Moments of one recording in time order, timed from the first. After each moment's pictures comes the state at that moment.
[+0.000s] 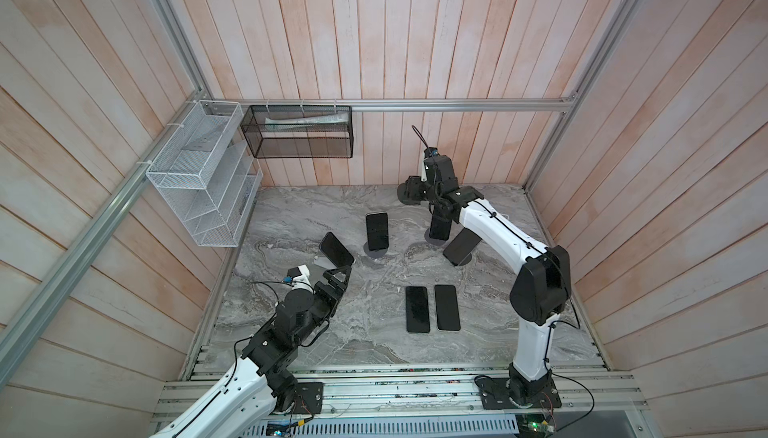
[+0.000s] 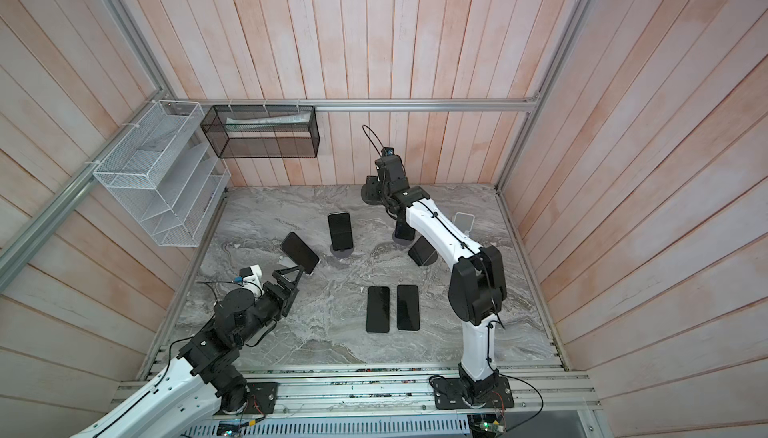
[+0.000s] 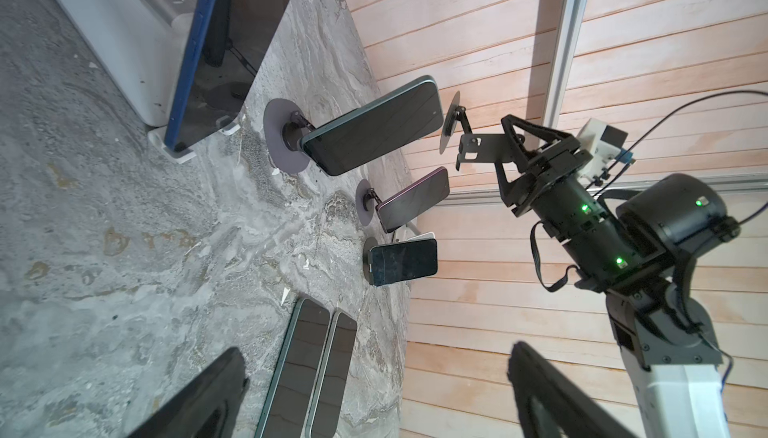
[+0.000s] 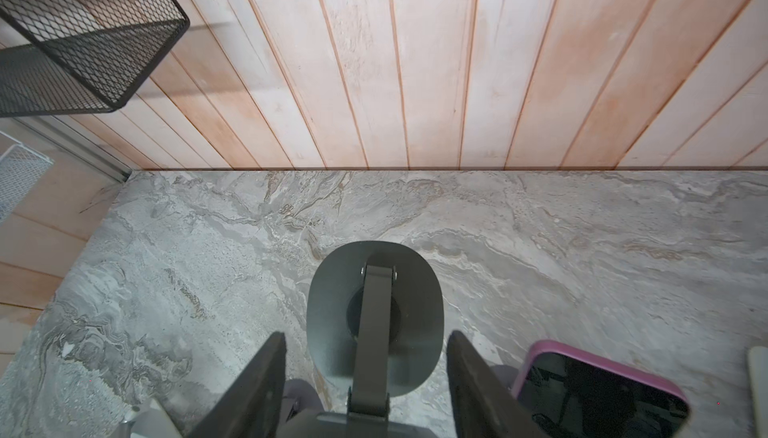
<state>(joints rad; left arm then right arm) -0.63 0.58 0.36 -0.08 -0.09 -1.36 0.54 1.99 1.86 -0.40 0.16 0.36</state>
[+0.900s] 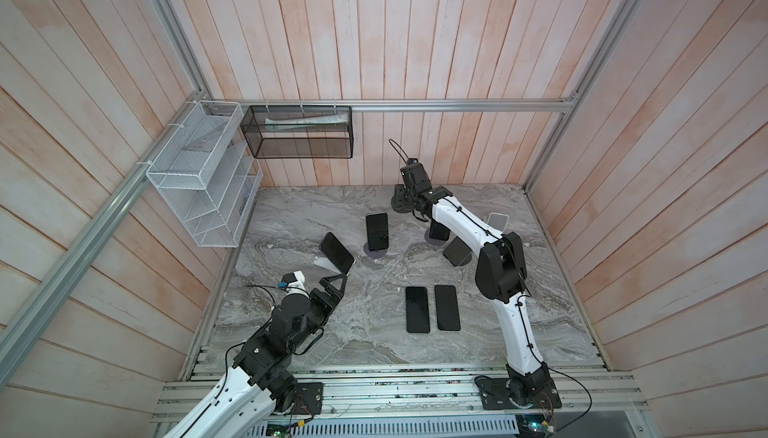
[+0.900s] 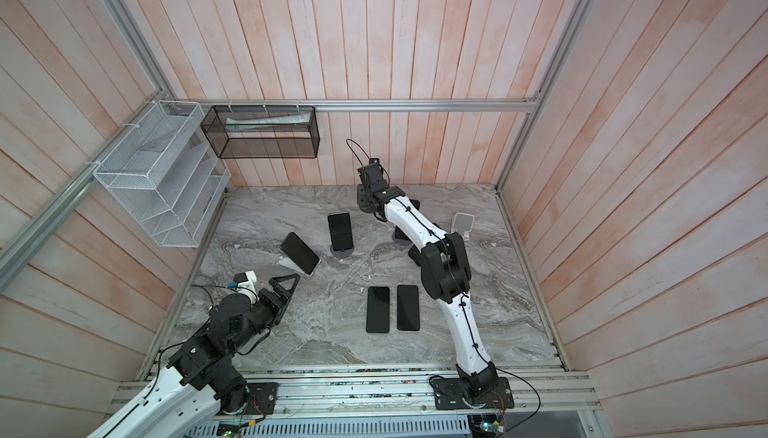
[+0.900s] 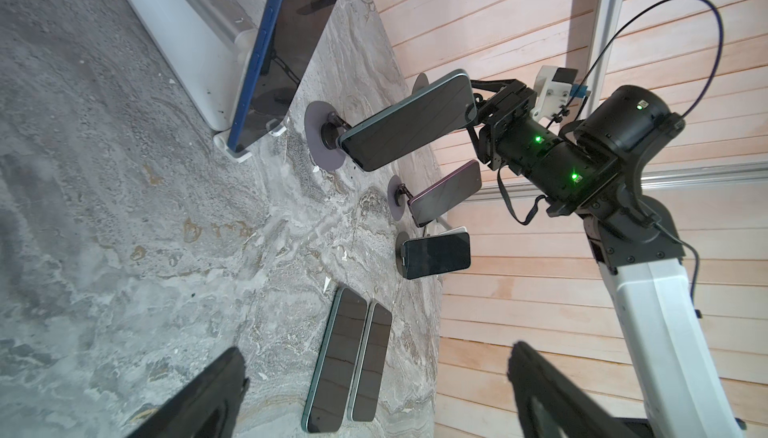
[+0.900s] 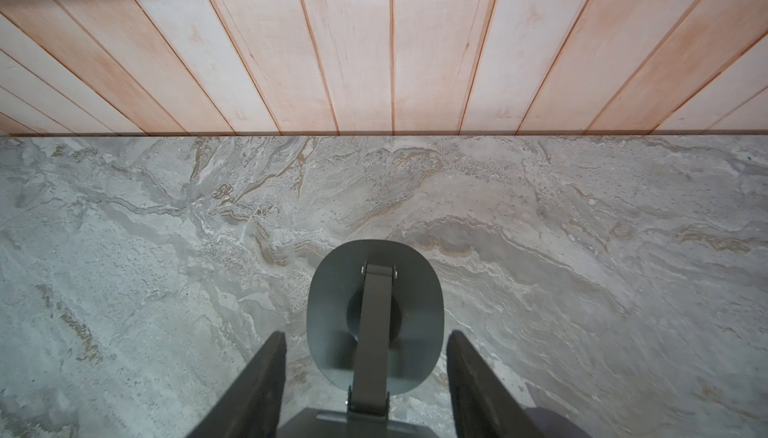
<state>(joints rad) -0.63 0.48 0.38 -0.28 -0.10 -1.31 0.55 2.33 2.15 -0.51 0.24 0.36</state>
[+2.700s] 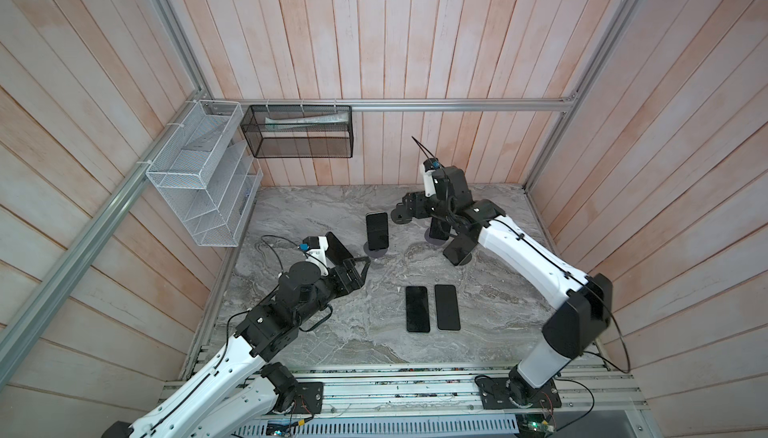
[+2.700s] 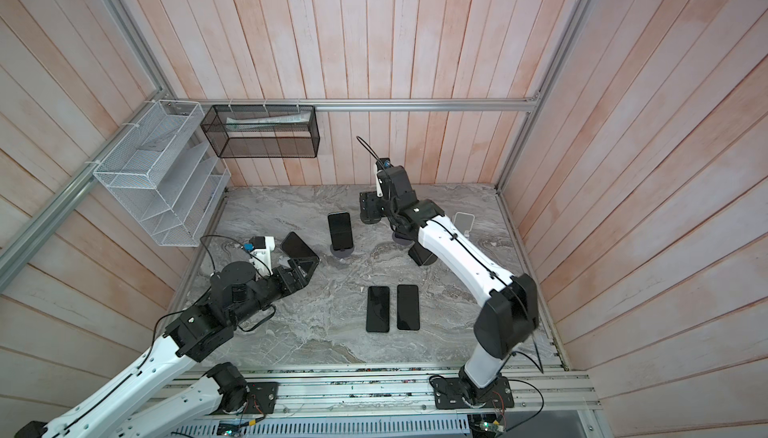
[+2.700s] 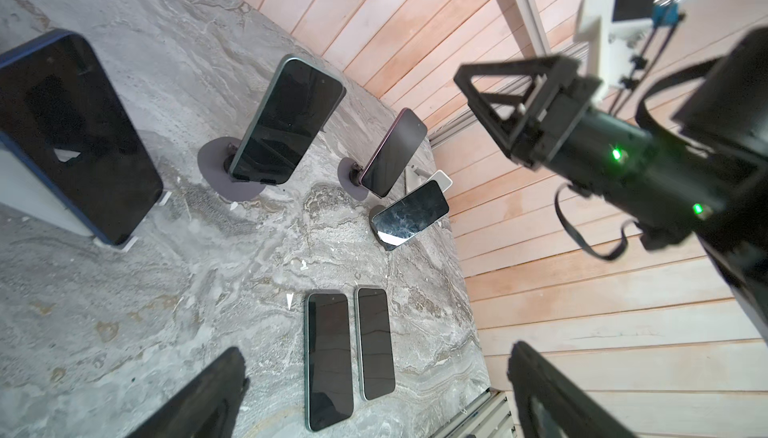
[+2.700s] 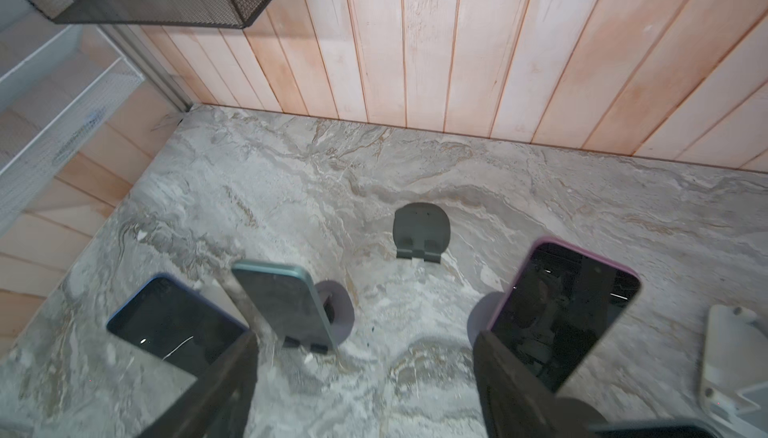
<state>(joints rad) -0.70 0.81 0.78 -0.32 -0.04 -0.88 0.60 1.57 1.50 -0.45 0.10 0.27</state>
